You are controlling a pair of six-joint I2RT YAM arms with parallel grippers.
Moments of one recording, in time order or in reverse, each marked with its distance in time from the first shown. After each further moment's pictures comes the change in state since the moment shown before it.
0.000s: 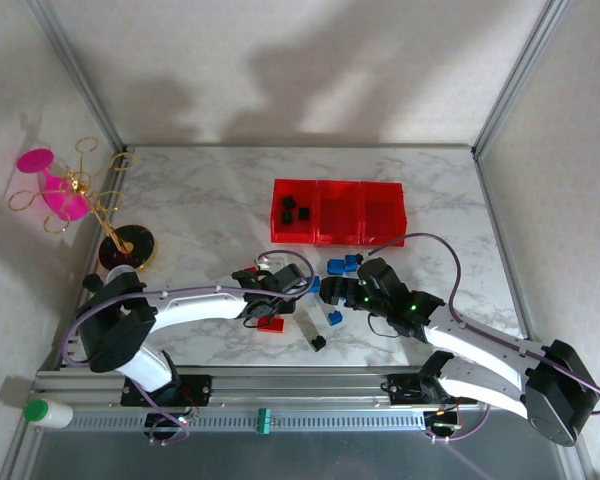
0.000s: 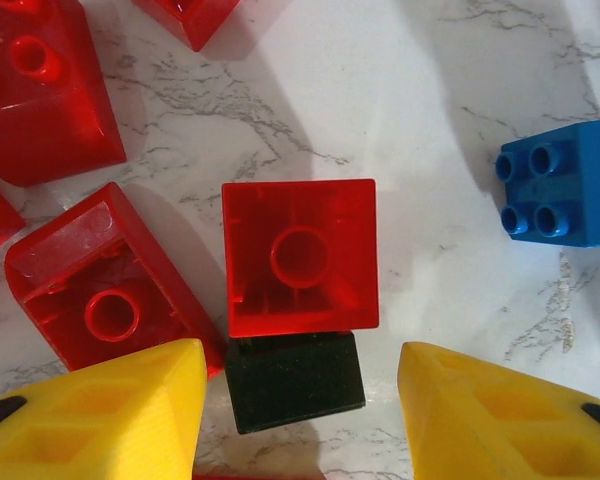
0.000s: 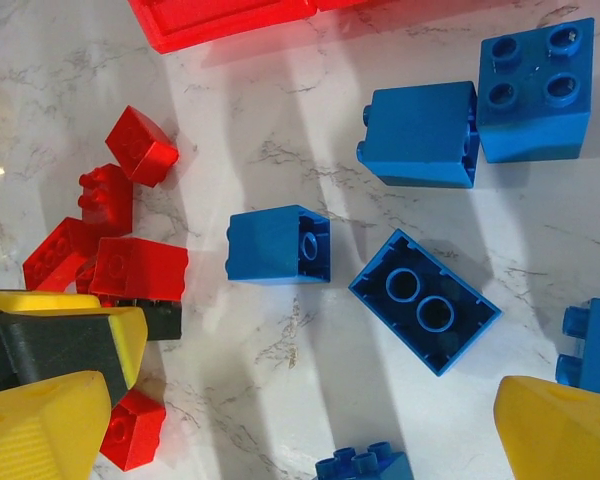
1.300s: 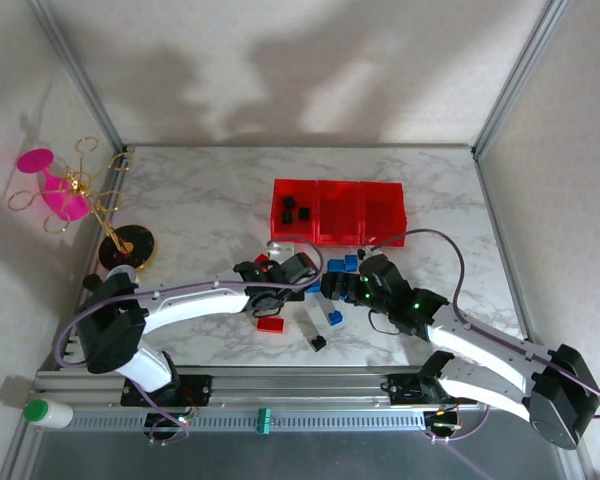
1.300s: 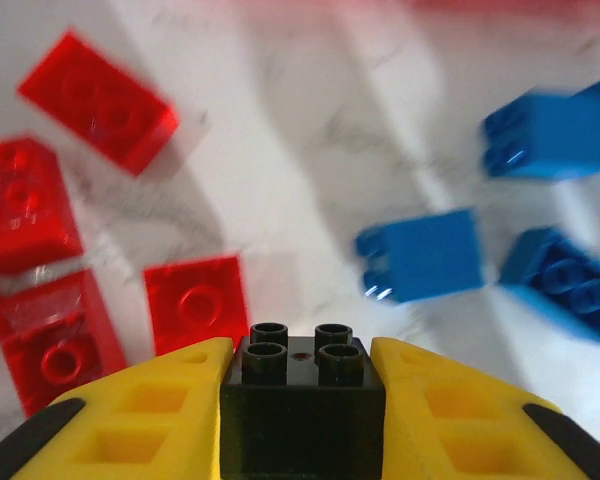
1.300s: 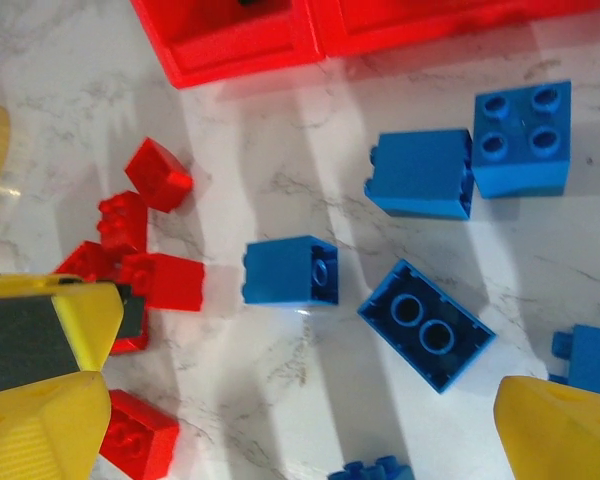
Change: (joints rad) left arm -0.013 -0.013 0.180 -0.040 -0.080 0.054; right arm -0.011 -0.028 0.050 -0.039 0.029 -0.008
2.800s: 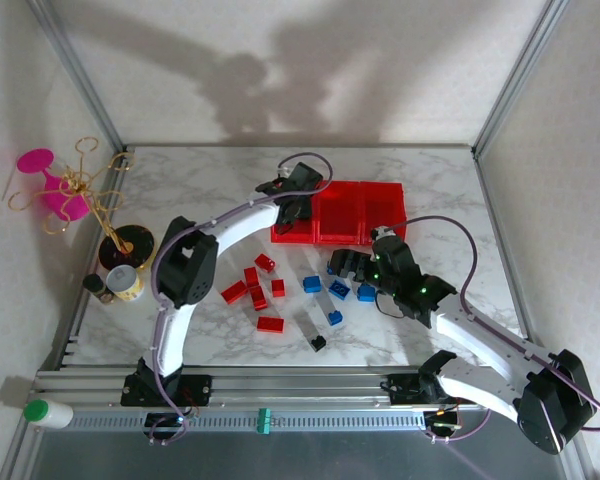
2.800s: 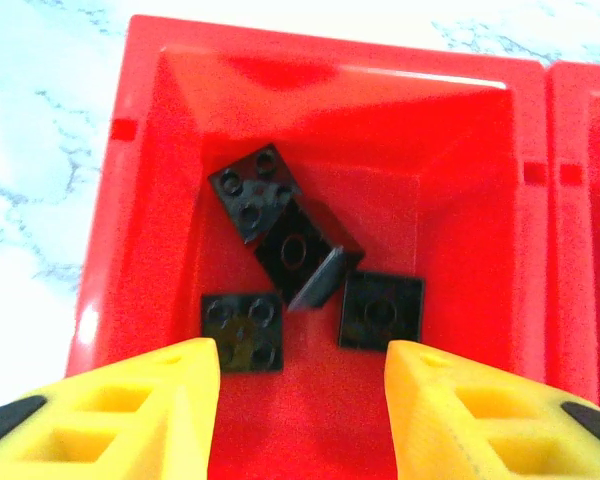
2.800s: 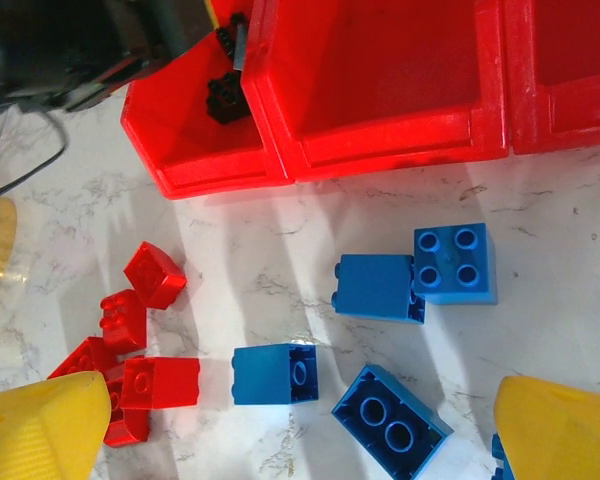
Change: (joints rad) left arm 0.370 0.544 0.644 0.013 0.051 0.333; right arm -0.154 0.032 0.077 -0.003 -0.034 -0.057
